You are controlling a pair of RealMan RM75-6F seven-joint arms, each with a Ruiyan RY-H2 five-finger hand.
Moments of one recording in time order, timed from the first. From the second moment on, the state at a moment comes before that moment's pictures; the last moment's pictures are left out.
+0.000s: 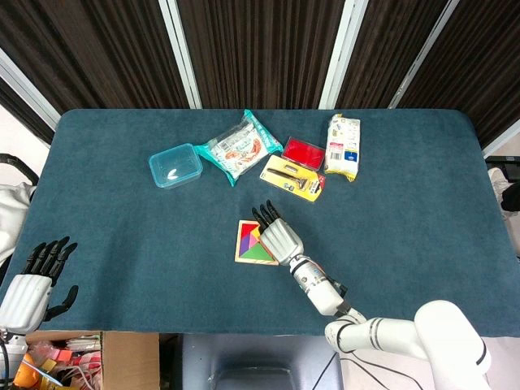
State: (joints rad) left arm -0.14 -1.12 0.01 -1.57 1.61 1.48 -0.05; right arm 0.93 -1.84 0.11 -1.20 -1.03 0.96 -1.17
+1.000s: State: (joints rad) left arm -0.13 -1.12 0.02 -1.55 1.64 1.50 -0.07; right arm 0.81 -1.69 0.05 -1.43 -1.18 1.17 -1.00
